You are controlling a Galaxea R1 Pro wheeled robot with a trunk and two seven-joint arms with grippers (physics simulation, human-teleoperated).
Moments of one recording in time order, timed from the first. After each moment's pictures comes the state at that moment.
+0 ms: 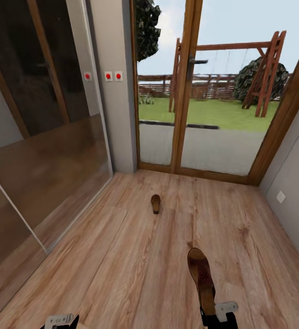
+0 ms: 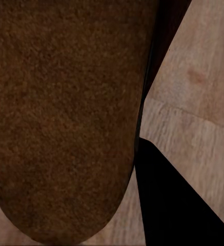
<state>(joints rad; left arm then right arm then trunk) -0.31 0.14 0.46 -0.20 -0.21 -0.45 -0.29 -0.31 -0.02 -0.13 -0.28 0.28 -0.46 -0.04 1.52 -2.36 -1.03</state>
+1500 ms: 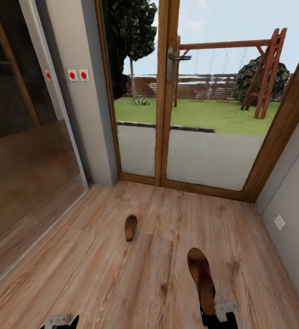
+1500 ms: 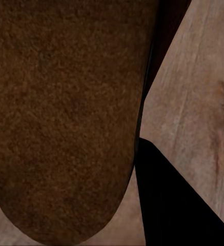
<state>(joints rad) -0.31 0.14 0.46 -0.20 -0.20 -0.45 -0.29 -0.31 -0.02 -0.13 -0.28 0.28 -0.46 -0.04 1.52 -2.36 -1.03</state>
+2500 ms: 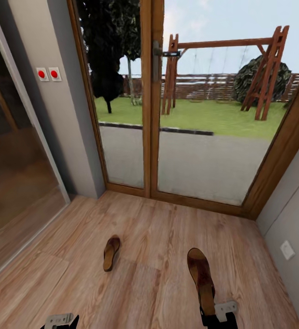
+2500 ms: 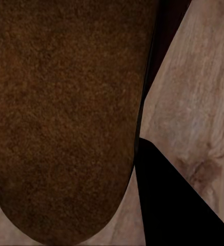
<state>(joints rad) -0.31 0.14 0.46 -0.20 -0.20 -0.45 -0.29 -0.31 -0.02 -0.13 -0.28 0.28 -0.46 -0.04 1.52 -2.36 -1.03</state>
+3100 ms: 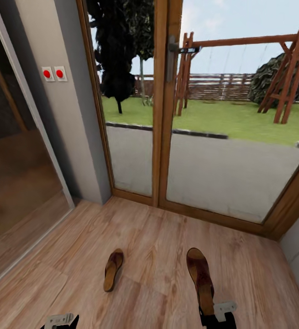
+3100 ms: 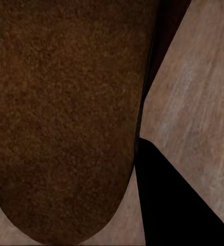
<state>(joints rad) -0.31 0.14 0.46 -0.20 -0.20 -0.45 -0.29 -0.31 -0.02 -0.13 -0.28 0.28 -0.46 -0.04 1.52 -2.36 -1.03</state>
